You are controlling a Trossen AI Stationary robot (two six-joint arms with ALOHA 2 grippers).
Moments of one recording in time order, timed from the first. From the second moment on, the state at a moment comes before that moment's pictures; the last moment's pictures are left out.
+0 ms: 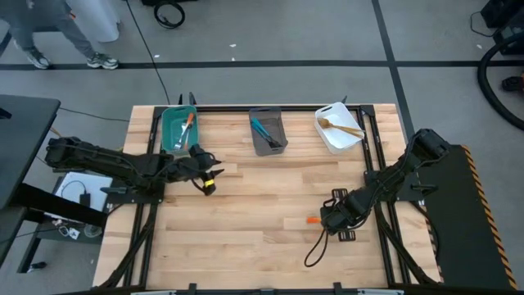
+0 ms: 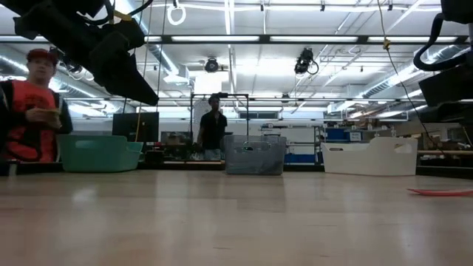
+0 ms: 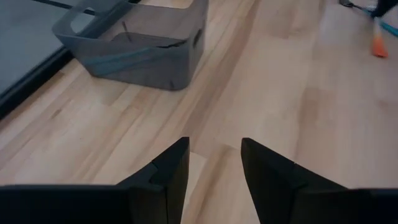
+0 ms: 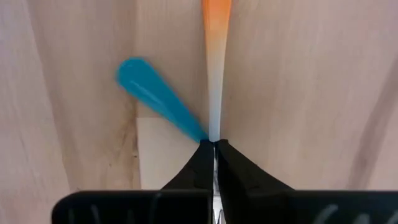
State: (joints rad) left arm -0.09 0.96 0.47 -0.12 -0.44 -0.28; right arm 0.60 1.54 0.76 -0.78 0.00 0.58
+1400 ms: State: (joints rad) left arm -0.23 1.00 0.47 0.08 -0.34 -0.35; right arm 0.52 1.54 0.84 -0.64 0.26 0.49
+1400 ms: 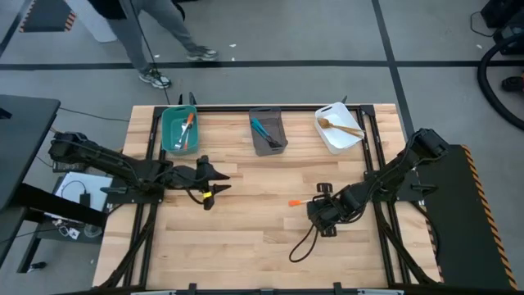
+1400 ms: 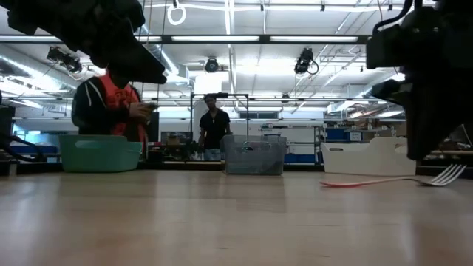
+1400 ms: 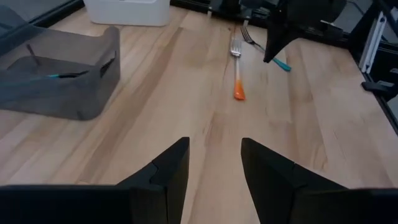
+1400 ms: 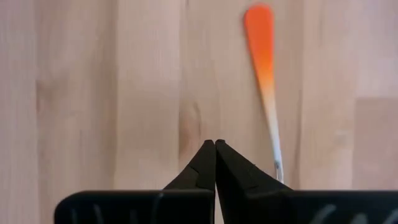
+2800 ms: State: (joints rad) left arm -0.31 1.42 0.50 0.41 -0.33 -0.38; right arm 0.34 1.53 0.67 -0.53 0.22 0.47
